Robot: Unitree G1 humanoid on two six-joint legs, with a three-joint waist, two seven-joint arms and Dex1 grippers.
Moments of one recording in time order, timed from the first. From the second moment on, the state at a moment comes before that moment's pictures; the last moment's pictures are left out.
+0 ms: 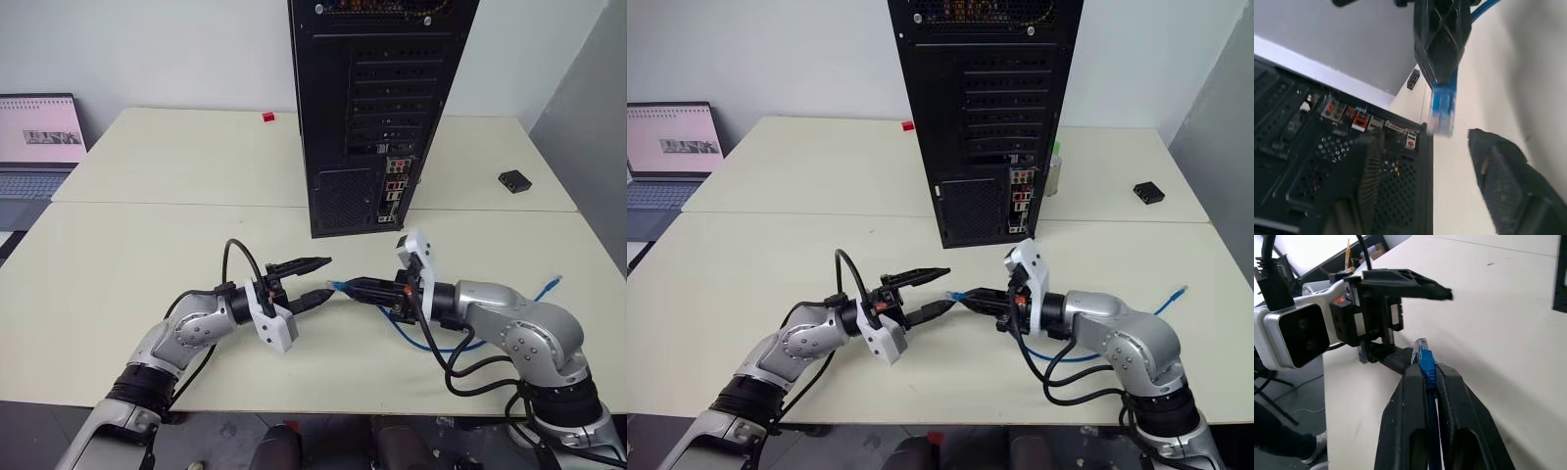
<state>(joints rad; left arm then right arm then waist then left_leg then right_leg) -0.36 0.62 -0.23 0.29 0.32 -0.98 -0.45 -0.36 -0.47 0.06 -0.46 0.74 0.99 0.63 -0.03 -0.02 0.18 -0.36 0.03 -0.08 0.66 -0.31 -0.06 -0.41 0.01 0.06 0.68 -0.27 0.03</state>
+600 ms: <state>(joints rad) -0.23 0.54 -0.22 -0.26 -0.26 0.16 -0.62 -0.40 -0.24 -0.03 -0.50 0.45 0.91 0.08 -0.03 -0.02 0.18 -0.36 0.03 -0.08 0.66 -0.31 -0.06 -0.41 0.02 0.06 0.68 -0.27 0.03</state>
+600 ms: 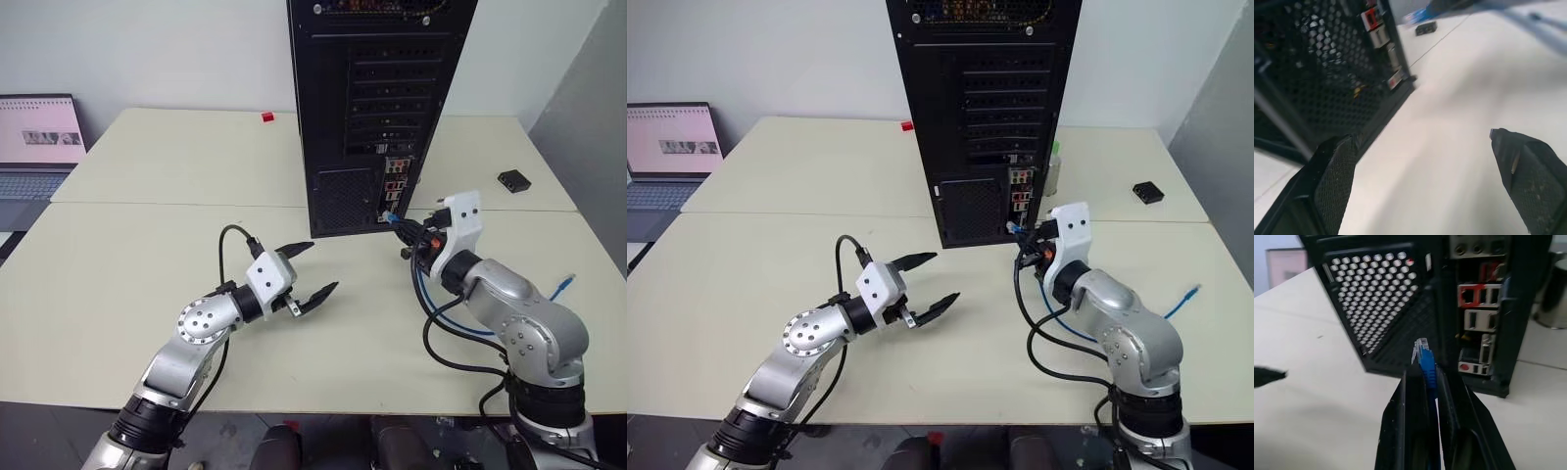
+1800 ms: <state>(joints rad) -0.41 0.31 -0.26 -0.34 -0.12 0.56 -0.45 -0.46 -0.02 0.05 -0.45 0.17 0.82 -0.11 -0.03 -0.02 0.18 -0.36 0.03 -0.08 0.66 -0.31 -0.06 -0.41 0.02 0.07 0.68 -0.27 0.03</state>
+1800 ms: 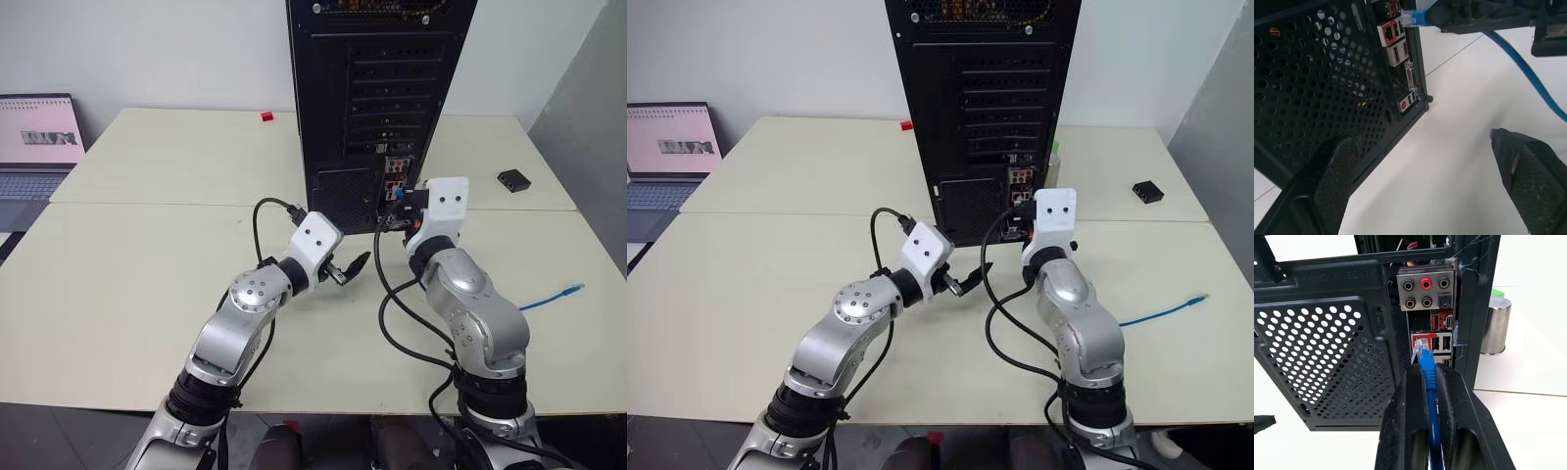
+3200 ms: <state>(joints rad) -0.42 0.28 -0.16 -0.26 -0.20 0.41 -0.55 -0.45 0.00 0.09 -0.36 0.08 0.72 -0.09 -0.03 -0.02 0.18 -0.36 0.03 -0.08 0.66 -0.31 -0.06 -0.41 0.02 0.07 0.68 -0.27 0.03</state>
